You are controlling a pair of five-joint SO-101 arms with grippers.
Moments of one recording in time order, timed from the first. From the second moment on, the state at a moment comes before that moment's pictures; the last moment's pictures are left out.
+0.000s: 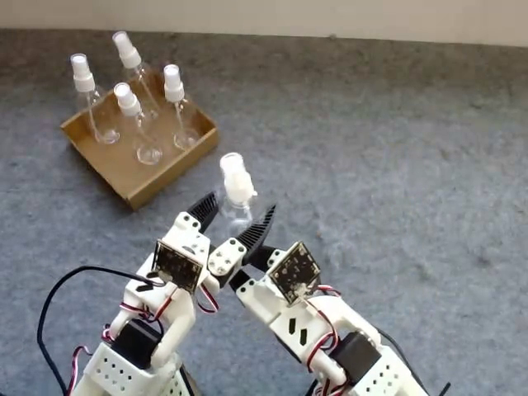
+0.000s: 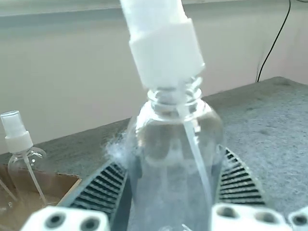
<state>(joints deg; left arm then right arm) 27.1 -103.7 96.1 17.3 0.9 -45.3 -104.4 95.6 30.5 4.4</state>
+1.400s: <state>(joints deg) 10.6 -103.7 96.1 18.1 0.9 -37.2 -104.4 95.6 30.5 4.4</state>
